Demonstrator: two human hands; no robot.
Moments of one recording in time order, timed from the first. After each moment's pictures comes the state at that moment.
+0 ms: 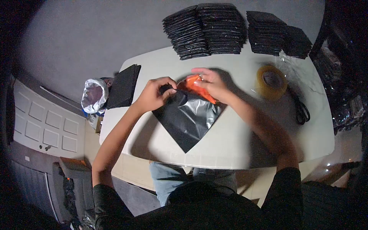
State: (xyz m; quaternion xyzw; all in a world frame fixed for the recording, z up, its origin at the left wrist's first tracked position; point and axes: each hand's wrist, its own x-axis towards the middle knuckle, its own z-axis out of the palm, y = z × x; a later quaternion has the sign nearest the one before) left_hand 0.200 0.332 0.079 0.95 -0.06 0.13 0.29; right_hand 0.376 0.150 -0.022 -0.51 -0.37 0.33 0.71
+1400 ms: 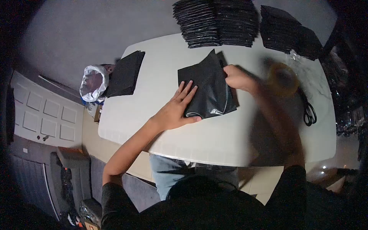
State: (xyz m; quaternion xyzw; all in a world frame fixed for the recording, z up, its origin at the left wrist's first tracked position) left_hand 0.156 0.293 -0.001 0.99 -0.02 0.02 0.17; right_hand 0.430 0.125 -0.032 -0.81 -0.41 0.27 0.32
